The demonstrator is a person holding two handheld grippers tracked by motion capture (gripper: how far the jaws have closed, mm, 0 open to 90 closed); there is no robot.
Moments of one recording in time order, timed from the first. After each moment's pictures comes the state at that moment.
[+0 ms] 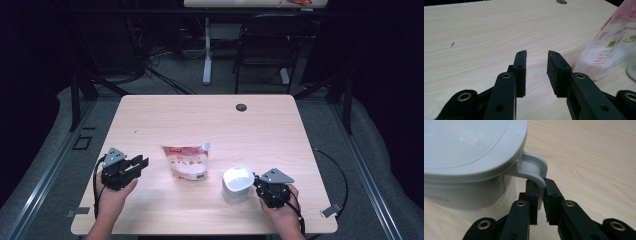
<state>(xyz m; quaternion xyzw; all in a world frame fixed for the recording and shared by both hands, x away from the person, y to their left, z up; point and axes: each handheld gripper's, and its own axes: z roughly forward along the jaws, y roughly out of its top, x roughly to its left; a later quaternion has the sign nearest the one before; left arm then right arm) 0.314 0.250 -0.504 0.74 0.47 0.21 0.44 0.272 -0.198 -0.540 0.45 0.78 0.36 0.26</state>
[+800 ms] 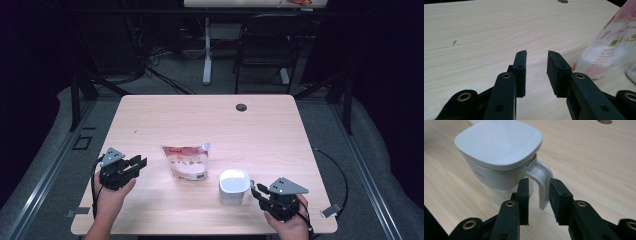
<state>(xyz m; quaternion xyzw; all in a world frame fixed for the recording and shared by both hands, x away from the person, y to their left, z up) 0.314 0.254 -0.504 0.74 0.47 0.20 0.44 0.238 -0.210 -0.518 0.41 0.79 0.41 0.21</state>
